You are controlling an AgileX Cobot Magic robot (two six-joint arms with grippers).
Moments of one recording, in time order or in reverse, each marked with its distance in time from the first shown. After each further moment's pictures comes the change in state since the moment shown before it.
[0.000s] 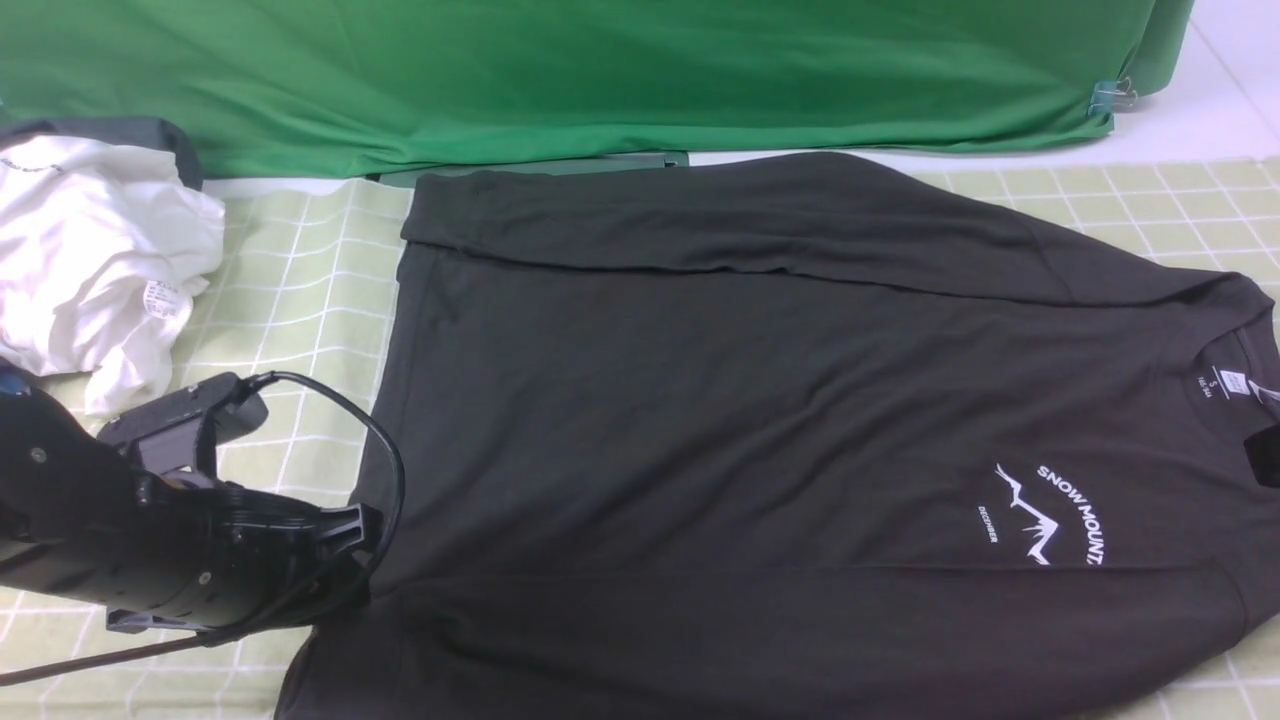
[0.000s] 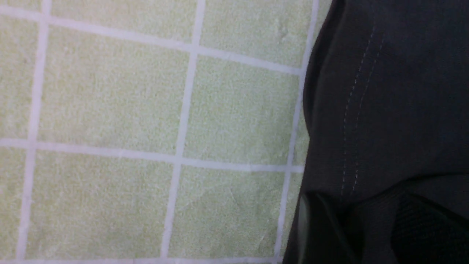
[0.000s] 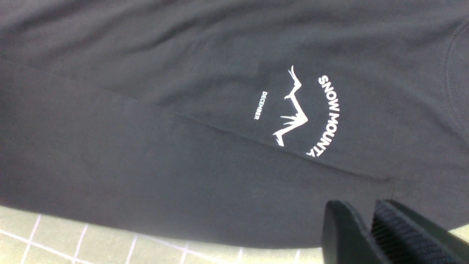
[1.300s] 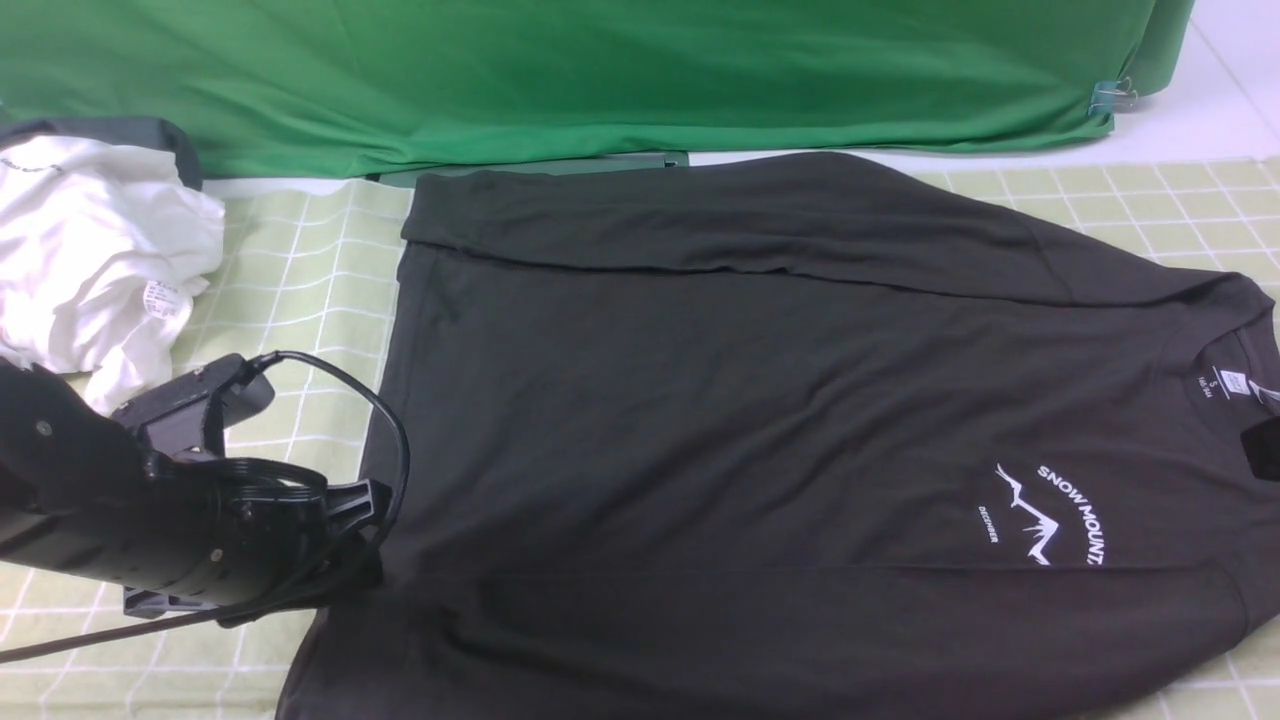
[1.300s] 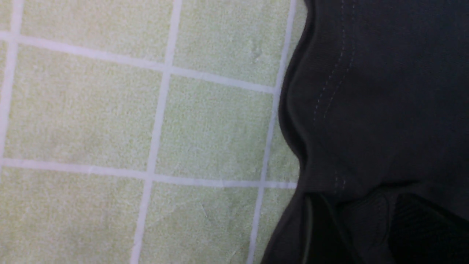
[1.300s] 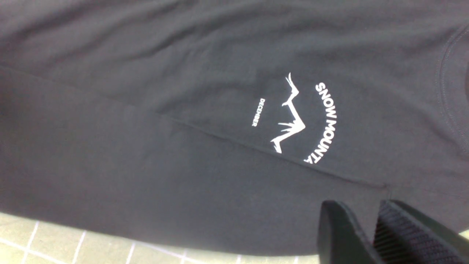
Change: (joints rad) right arm 0.000 0.000 0.000 0.000 -0.016 0.001; left arm 0.000 0.022 -0.032 -0.060 0.014 0.011
